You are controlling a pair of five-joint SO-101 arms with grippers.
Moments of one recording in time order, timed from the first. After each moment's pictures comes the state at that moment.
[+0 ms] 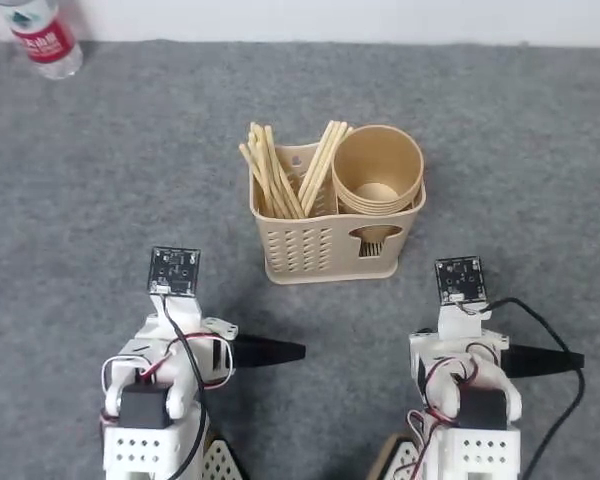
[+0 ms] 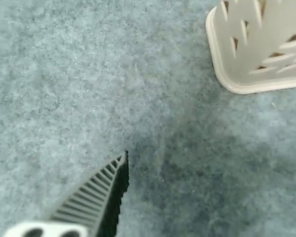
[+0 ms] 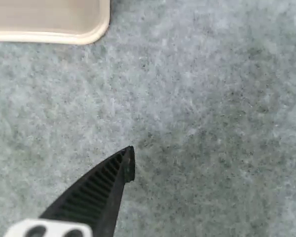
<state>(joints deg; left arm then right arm) -3.3 -103.6 96.7 72.2 6.9 -1.5 -103.2 95.3 74.7 6.9</state>
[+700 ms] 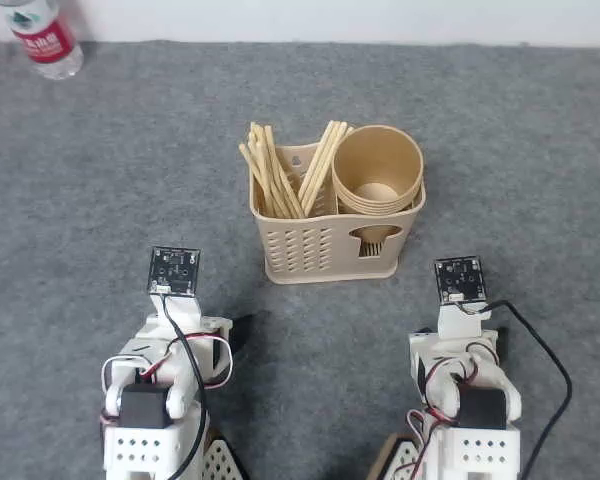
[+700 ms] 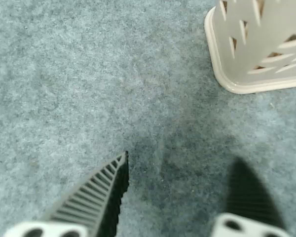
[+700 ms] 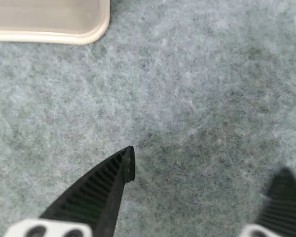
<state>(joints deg) -3.4 -103.6 96.7 72.2 6.9 -1.5 -103.2 95.3 74.7 6.9</state>
